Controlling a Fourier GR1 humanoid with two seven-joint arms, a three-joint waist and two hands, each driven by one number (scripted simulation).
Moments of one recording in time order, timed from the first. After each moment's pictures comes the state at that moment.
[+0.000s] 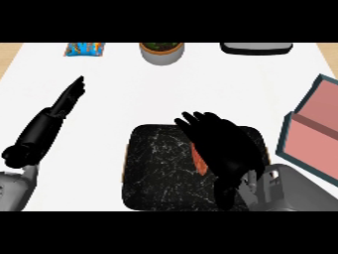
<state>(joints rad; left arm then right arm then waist) -0.21 0.47 -0.21 -1.53 0.10 -0.01 -0.11 -0.60 -0.37 0.68 -1.81 0.38 0.56 0.85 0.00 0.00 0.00</state>
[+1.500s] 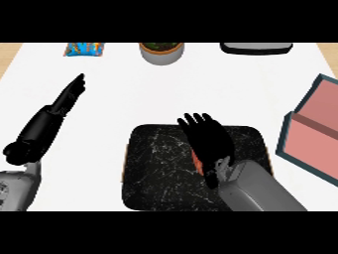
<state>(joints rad) -0.21 0.34 -0.07 -1.54 -0.04 -0.14 -0.08 -0.47 -0.16 0.61 -1.48 0.87 0.55 0.56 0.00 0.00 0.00</state>
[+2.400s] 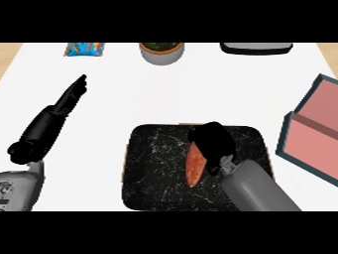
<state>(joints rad) -0.21 0.27 -0.01 -1.53 -0.11 -0.20 -0.09 -0.43 -0.12 0.54 -1.29 1.07 0.44 0.32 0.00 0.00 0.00</state>
